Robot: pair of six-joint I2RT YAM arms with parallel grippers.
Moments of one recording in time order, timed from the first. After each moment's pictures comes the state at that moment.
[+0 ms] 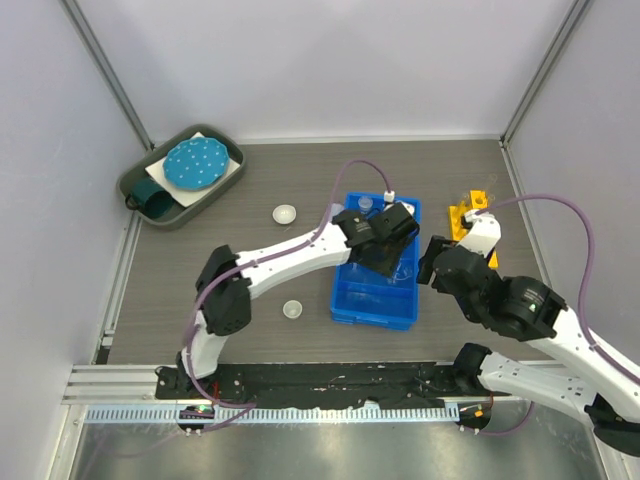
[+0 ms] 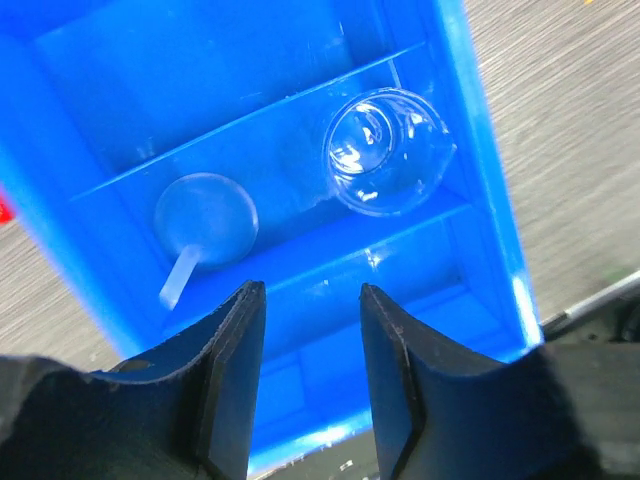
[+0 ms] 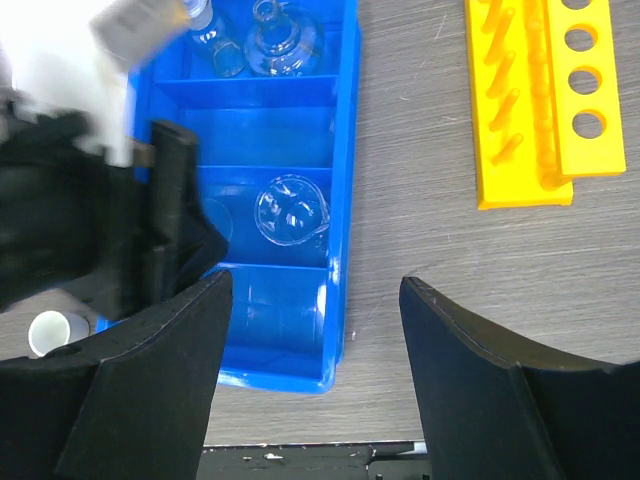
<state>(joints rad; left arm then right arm) -1.10 2.08 1.89 -0.88 -0.18 -0.52 0.92 0.73 1.01 -1.07 0.74 0.81</state>
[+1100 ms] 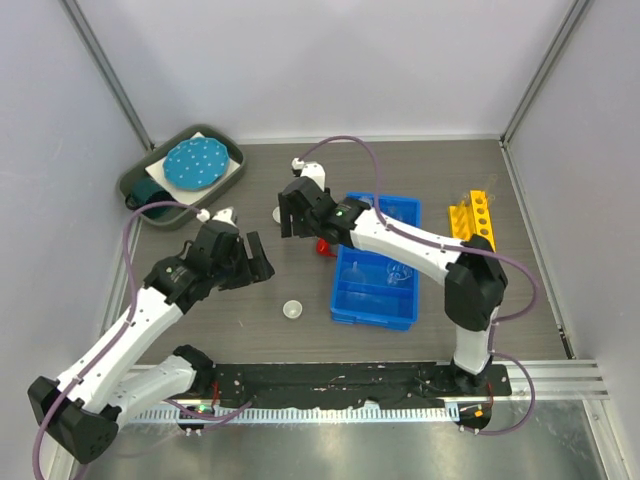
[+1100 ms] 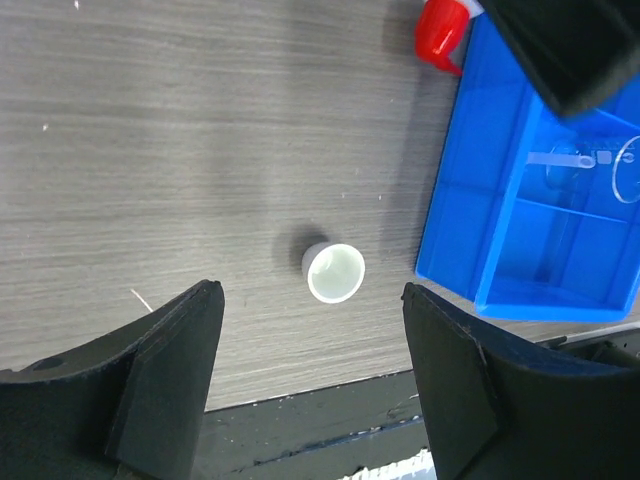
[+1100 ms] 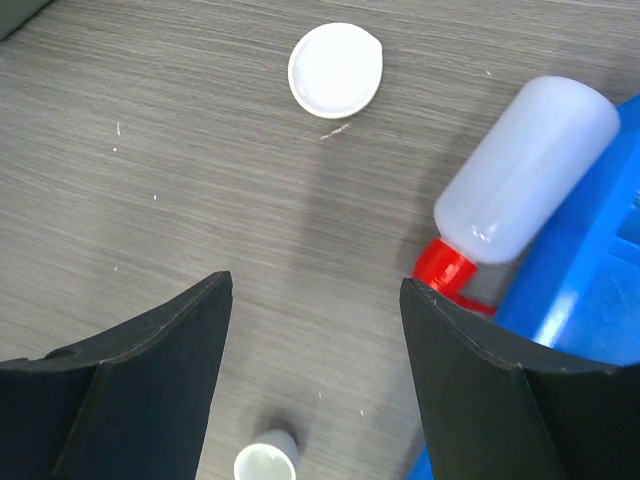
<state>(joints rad) -0.56 0.95 0.93 -0.81 -0.08 -0.70 0.91 1.83 1.59 -0.51 0.36 0.57</state>
